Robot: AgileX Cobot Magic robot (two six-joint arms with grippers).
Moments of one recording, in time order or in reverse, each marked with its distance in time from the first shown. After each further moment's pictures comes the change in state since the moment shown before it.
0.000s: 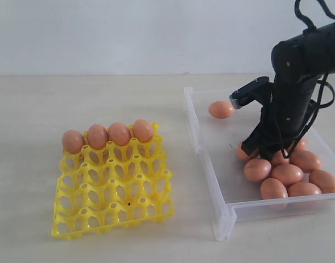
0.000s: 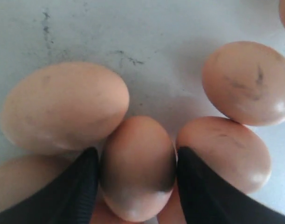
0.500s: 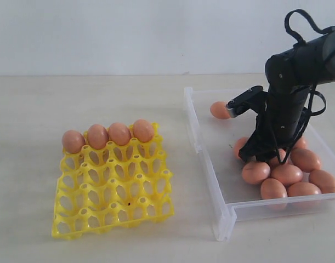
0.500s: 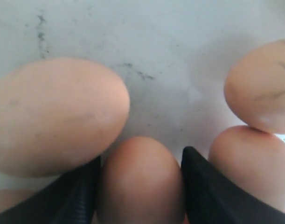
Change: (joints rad) left arm 0.000 0.000 0.000 0.000 0.000 0.000; right arm 0.000 0.061 -0.002 -0.002 -0.053 -0.026
